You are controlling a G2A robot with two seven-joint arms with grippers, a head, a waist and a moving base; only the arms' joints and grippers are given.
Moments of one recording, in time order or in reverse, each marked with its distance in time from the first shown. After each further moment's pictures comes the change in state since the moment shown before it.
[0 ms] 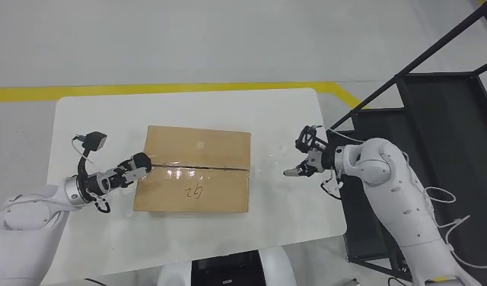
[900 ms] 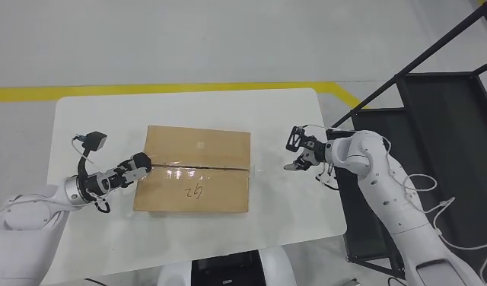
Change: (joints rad) left arm 0.000 0.000 0.000 0.000 0.000 0.000 0.000; right arm 0.119 -0.015 -0.139 0.112 -0.326 -0.009 -0.146
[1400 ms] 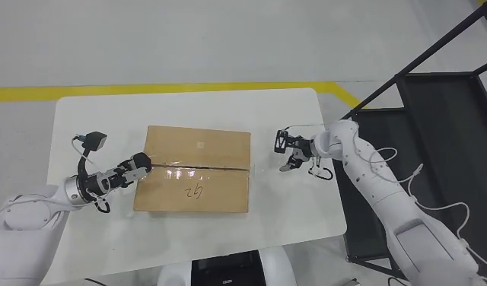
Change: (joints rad) left arm 0.000 0.000 0.000 0.000 0.000 0.000 0.000; right arm 0.292 -0.063 -0.281 0.427 -0.214 -0.100 -0.230
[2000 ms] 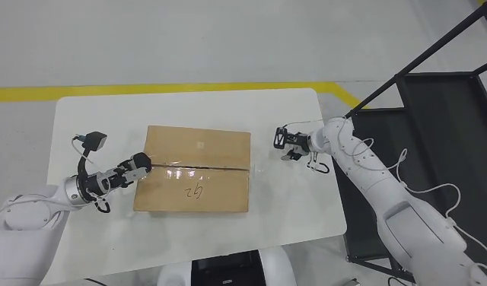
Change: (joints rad) left arm 0.000 0.000 0.000 0.000 0.000 0.000 0.000; right arm 0.133 -0.051 -0.149 0.248 -0.222 0.118 -0.239
